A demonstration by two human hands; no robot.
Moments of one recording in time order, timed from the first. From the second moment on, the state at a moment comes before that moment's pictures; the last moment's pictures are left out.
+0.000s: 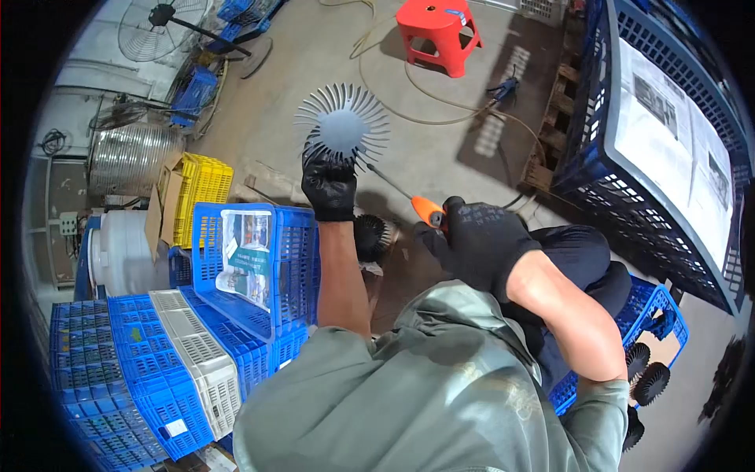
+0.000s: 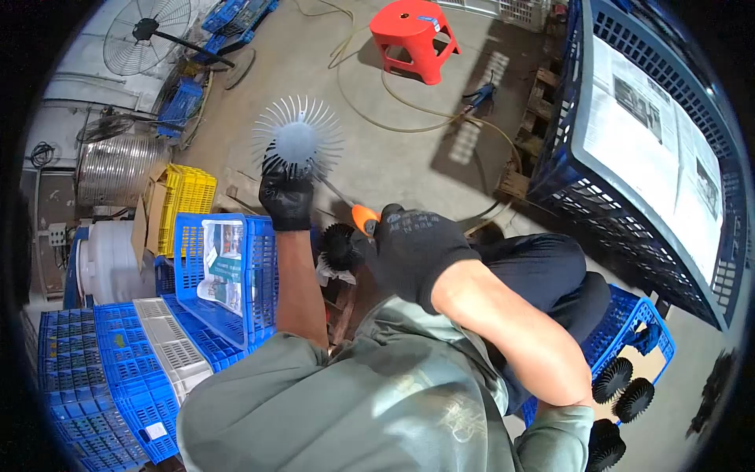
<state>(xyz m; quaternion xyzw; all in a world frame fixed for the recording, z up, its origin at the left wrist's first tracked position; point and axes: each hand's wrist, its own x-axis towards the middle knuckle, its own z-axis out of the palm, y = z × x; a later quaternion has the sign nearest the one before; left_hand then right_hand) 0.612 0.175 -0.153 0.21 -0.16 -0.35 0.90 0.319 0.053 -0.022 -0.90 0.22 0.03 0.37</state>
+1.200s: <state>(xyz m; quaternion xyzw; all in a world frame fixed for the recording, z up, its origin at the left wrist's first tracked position) 0.565 0.146 -0.179 0.57 -0.35 -0.18 0.72 0.328 0.051 -0.014 -0.89 0.25 -0.01 0.38</state>
